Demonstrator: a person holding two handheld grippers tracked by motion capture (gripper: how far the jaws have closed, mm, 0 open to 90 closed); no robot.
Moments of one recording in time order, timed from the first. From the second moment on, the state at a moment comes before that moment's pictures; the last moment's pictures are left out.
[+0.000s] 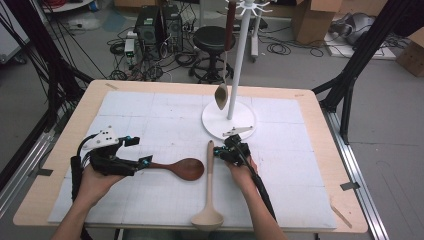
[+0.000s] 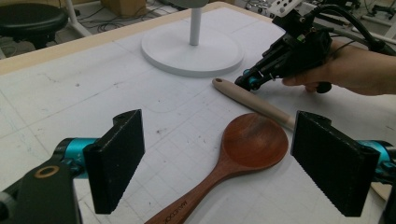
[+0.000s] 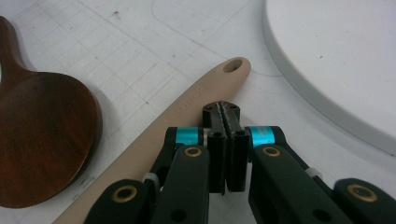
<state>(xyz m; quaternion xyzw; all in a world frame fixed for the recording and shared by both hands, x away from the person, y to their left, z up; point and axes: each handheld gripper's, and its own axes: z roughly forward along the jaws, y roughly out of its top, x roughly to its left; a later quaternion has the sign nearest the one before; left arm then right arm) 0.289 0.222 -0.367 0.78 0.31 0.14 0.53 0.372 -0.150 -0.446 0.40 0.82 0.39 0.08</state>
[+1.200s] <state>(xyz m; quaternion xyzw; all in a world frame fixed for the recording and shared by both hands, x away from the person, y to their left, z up) 0.288 0.221 -0.367 0.78 0.31 0.15 0.53 0.291 -0.150 -0.426 0.29 0.86 0.42 0.03</state>
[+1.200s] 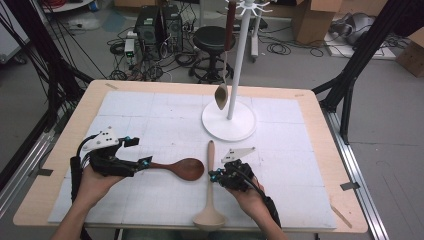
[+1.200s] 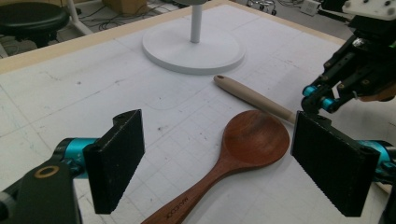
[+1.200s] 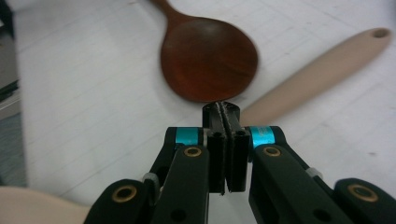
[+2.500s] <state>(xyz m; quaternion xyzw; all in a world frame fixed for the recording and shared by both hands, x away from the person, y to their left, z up) 0.286 0.224 -0.366 0.78 0.31 0.15 0.53 0.270 -0.128 -0.431 0.19 0.91 0.36 -0.02</state>
